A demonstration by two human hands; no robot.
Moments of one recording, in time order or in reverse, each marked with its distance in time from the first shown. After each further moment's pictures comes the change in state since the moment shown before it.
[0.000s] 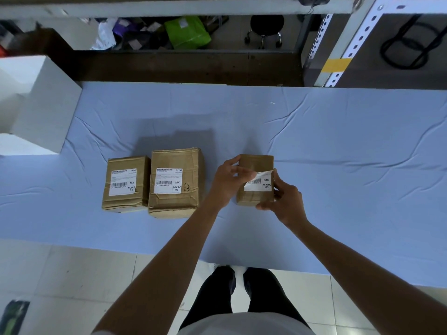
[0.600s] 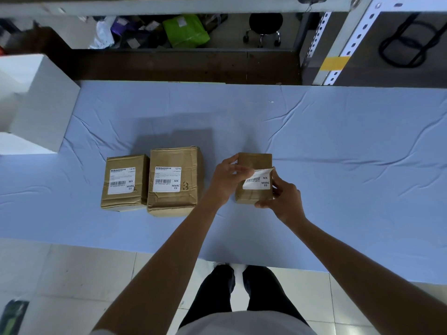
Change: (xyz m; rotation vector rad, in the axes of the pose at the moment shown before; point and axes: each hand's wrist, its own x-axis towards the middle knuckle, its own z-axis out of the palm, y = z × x) left_hand 0.000 0.000 -0.001 -0.036 -0.018 0.032; right_hand -0.001 -0.002 -0.001 -0.018 -0.002 -0.003
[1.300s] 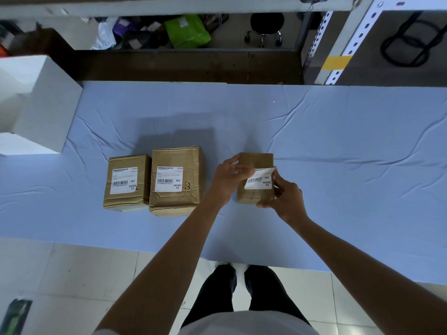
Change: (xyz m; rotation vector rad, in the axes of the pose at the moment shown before) left_hand -0.008 0.008 -0.002 0.000 -0.047 0.012; right_hand 0.000 -0.002 -0.001 -0.009 -0.017 -0.009
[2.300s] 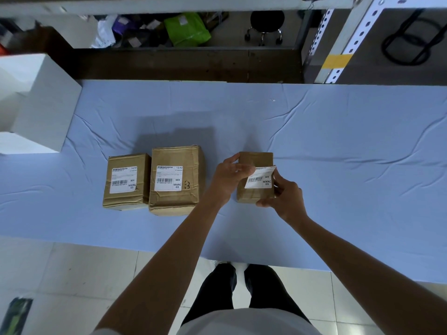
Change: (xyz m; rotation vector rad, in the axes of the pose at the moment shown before) left_hand 0.001 0.001 0.002 -0.049 0.001 -0.049; right_hand 0.000 0.000 0.000 0.005 0.008 0.007
